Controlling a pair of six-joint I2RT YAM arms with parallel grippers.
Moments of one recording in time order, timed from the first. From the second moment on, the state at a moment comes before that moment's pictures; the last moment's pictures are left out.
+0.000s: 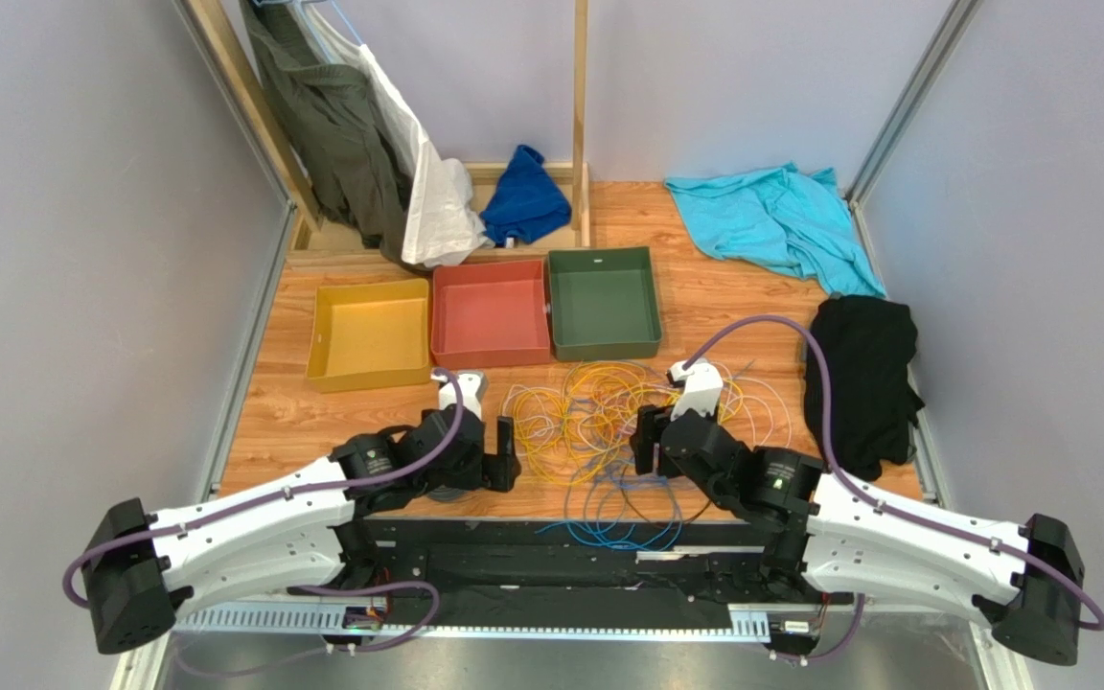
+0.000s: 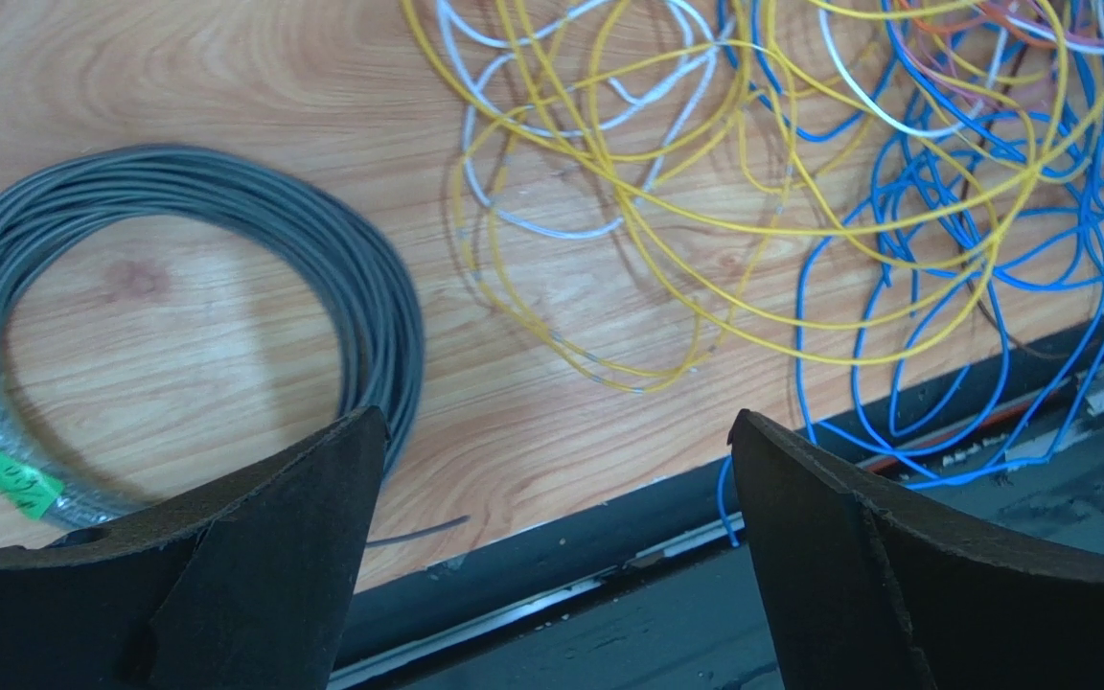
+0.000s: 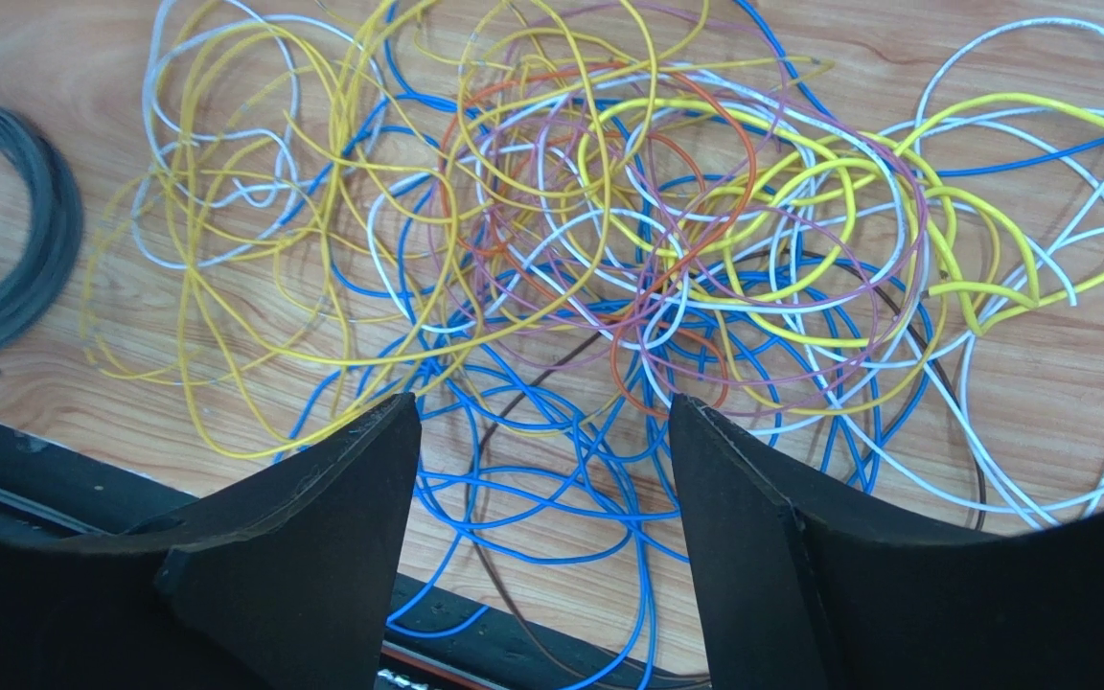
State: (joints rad) left arm -0.99 0.86 0.50 -0.49 -0.27 -0.78; right arm 1.10 0.82 0.53 -0.45 0.55 0.67
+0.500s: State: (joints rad) left arm -1.07 0.93 0.55 -0.41 -0.32 -0.76; right arm 1.10 0.64 0.52 -0.47 0.59 0.72
